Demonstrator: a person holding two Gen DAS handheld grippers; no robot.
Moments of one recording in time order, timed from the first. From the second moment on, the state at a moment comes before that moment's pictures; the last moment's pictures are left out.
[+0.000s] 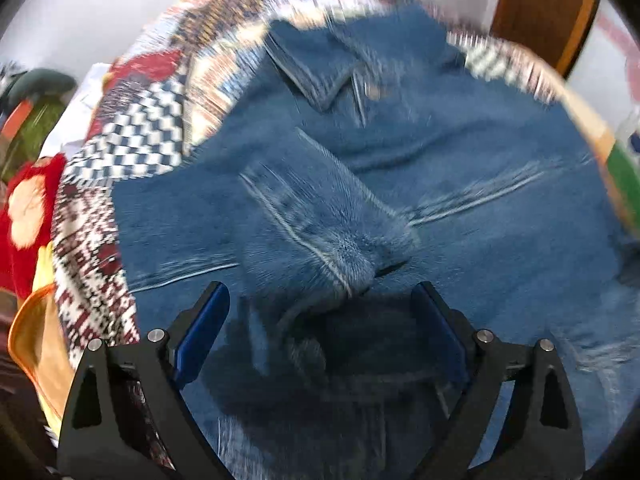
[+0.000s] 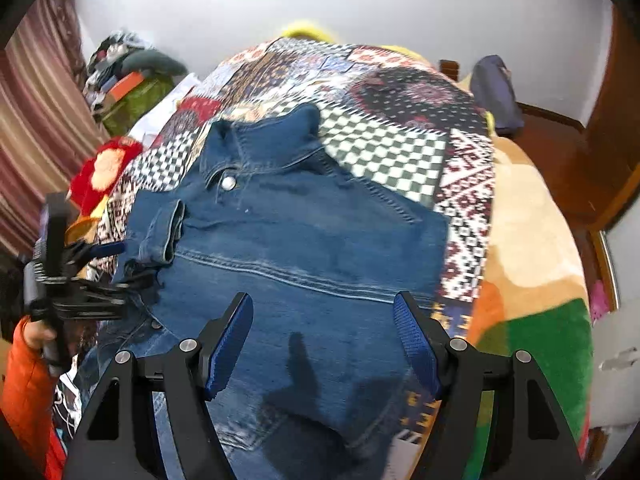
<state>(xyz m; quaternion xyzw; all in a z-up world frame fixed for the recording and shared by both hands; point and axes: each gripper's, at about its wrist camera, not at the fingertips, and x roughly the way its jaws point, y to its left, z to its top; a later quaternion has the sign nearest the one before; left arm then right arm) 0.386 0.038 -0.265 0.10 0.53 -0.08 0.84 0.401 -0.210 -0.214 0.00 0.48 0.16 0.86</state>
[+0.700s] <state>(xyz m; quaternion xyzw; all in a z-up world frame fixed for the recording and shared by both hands) 0.351 0.204 -0.300 -0.12 0.53 0.02 0.84 0.413 -0.188 -0.273 -0.02 0.54 0.17 0.82</state>
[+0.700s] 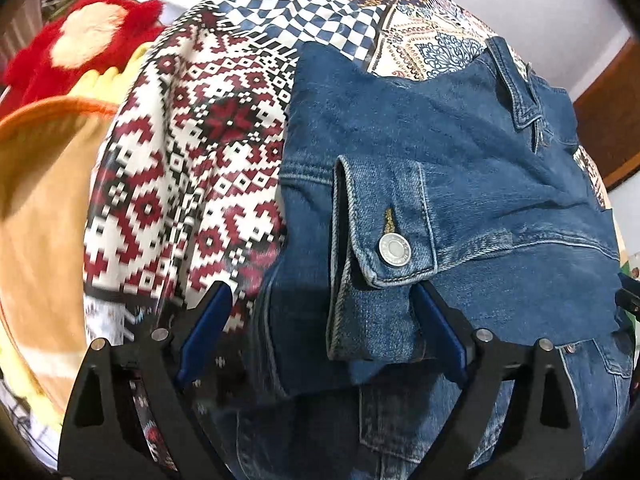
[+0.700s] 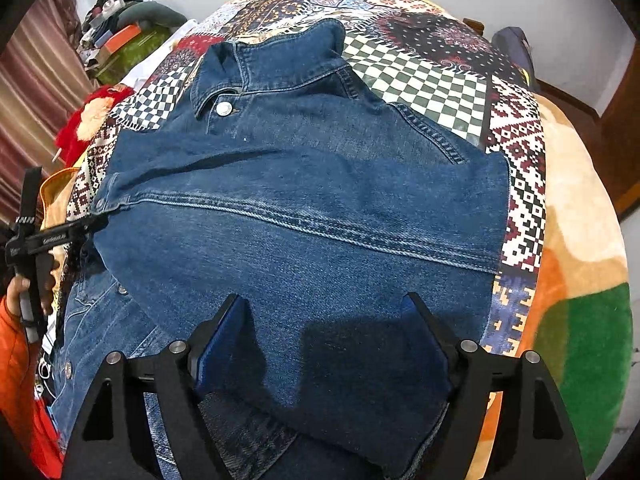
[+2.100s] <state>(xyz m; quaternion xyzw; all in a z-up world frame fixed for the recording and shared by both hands) 0.480 0.247 -0.305 -0.23 0.53 -0.02 0.81 0.526 -0.286 -0.307 0.16 0.53 0.10 0.83</state>
